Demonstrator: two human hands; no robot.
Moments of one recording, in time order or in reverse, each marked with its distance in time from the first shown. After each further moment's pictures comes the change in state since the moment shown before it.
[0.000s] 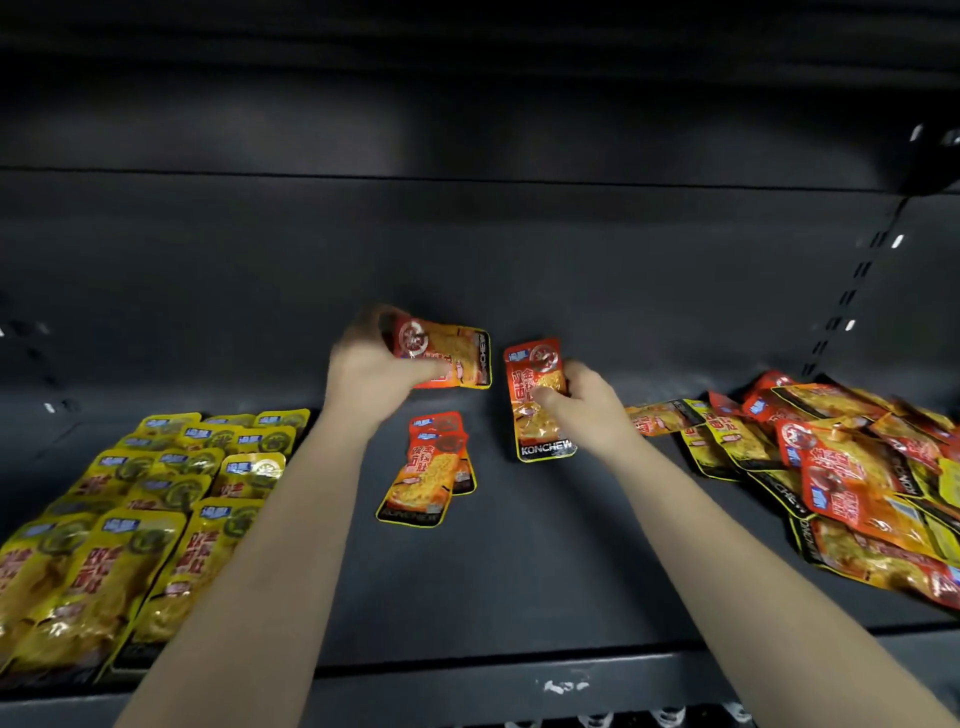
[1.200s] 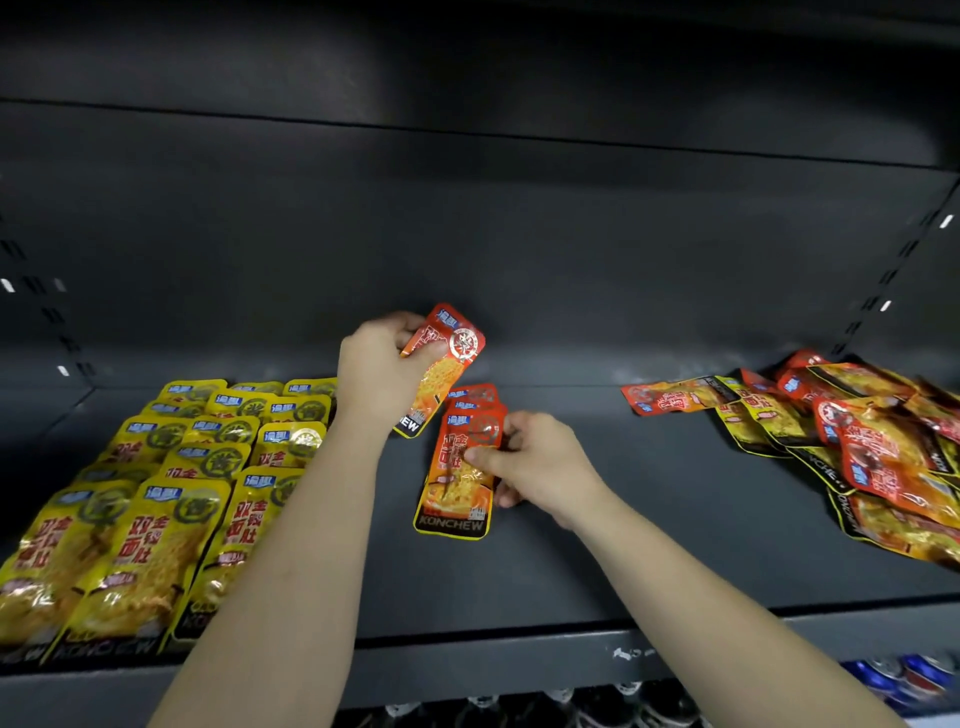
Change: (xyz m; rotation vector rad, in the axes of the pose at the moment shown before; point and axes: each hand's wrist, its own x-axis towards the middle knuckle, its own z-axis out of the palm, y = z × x) left_hand -0.002 -0.048 -0.021 0.088 -0.009 0.077; right_hand -0.066 -0.032 0.088 0.203 -0.261 0.155
